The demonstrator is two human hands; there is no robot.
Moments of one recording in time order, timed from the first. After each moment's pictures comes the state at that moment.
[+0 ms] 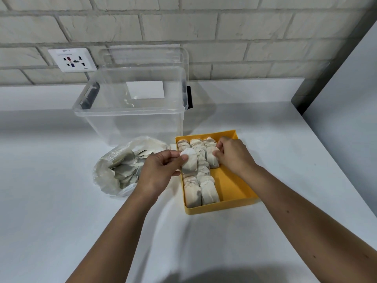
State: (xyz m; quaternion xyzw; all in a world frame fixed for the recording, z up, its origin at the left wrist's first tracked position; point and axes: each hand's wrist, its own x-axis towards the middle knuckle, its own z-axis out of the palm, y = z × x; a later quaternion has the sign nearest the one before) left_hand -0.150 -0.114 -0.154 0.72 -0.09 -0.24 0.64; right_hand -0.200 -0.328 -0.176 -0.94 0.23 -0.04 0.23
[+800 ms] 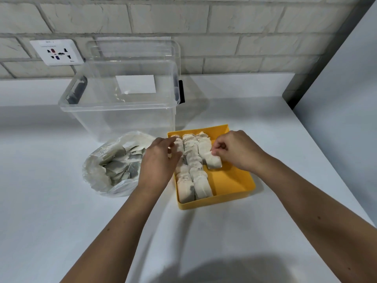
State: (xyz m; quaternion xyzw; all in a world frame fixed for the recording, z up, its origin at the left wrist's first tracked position) left_hand -0.145 -0.132 -0.162 0.89 -0.26 0.01 0.38; right_hand -0.231 -0.327 -0.123 -0.96 0.14 0.00 0.23
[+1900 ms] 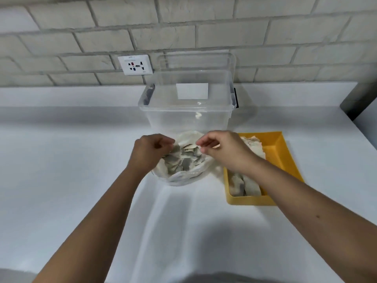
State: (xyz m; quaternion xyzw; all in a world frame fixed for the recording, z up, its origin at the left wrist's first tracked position) left_hand -0.084 0.013 -0.128 0.88 -0.15 -0.07 0.45; right_hand -0.180 -0.195 -0.105 -0.90 0.03 -0.05 0.43
